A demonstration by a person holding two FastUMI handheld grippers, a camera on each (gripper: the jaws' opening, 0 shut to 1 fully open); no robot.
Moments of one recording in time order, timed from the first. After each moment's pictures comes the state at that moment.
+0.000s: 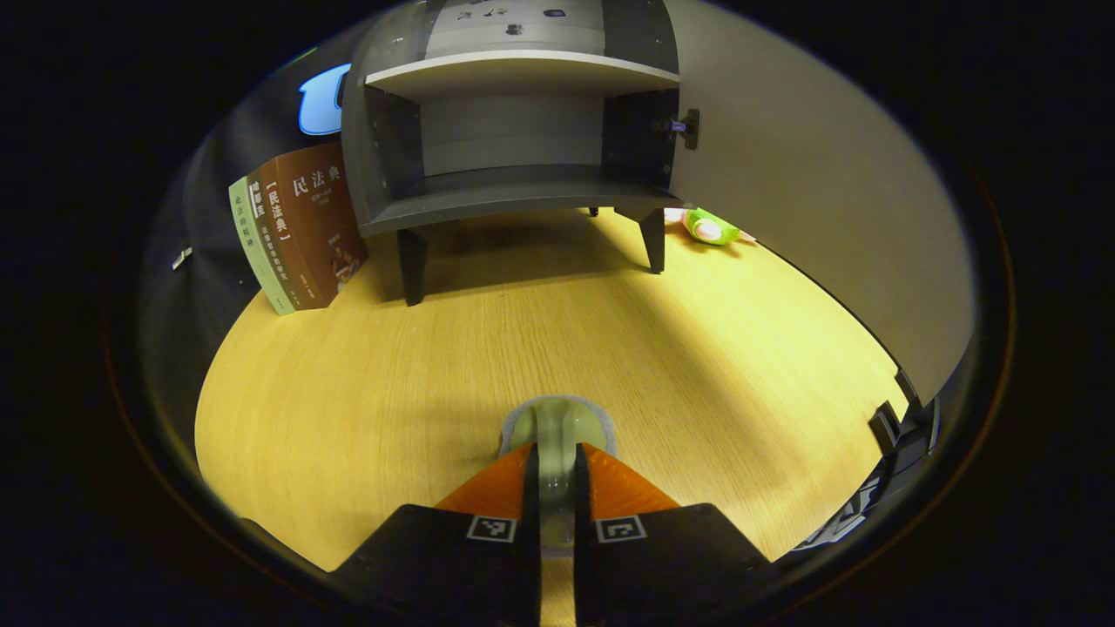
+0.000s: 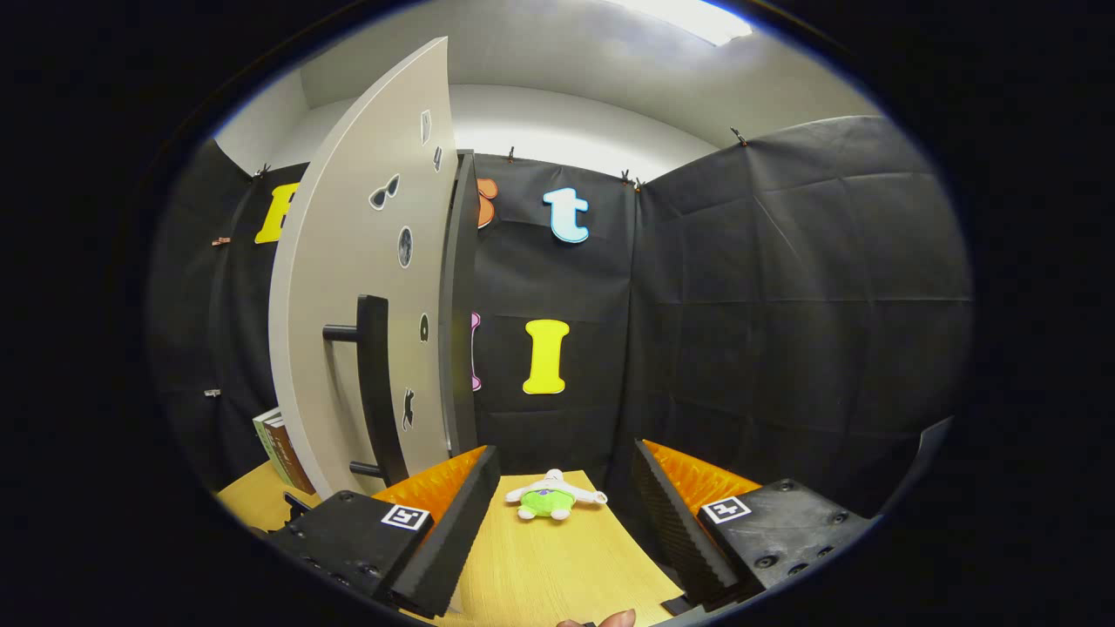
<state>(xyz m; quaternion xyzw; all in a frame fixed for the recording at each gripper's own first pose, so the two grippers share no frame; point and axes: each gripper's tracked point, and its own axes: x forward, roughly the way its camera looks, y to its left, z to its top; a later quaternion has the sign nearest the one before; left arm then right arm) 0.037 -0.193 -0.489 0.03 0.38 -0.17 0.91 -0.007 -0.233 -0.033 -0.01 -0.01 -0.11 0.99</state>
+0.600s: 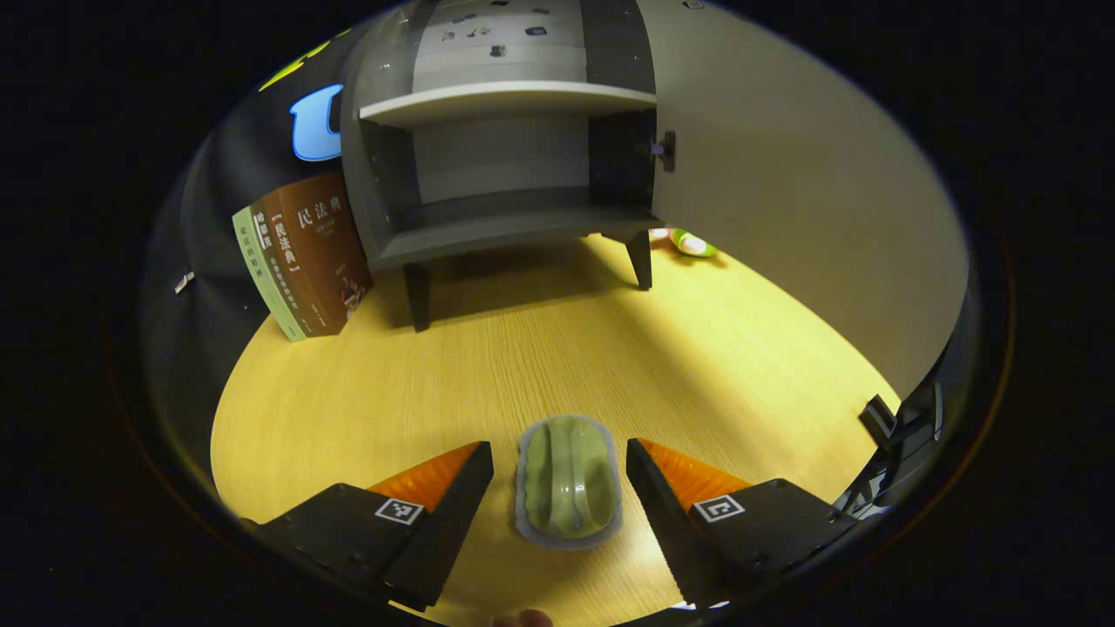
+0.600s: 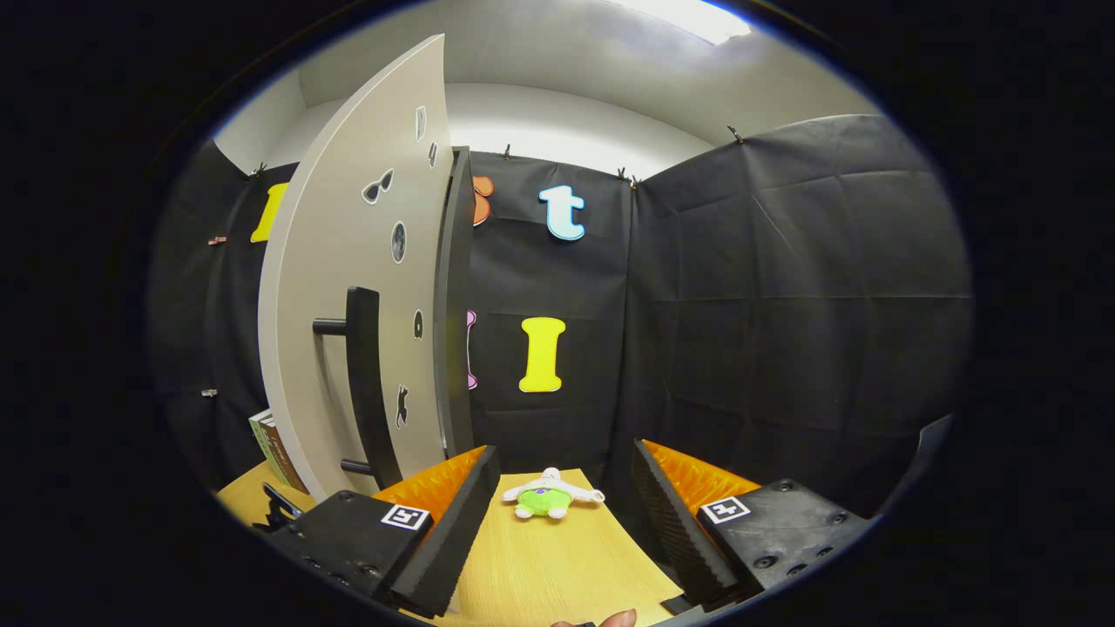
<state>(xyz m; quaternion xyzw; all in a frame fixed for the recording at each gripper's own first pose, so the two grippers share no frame) 0.030 -0.177 -0.434 0.05 0.31 -0.16 0.93 -0.004 -0.236 -0.036 -0.01 -0.01 -0.11 0.99</state>
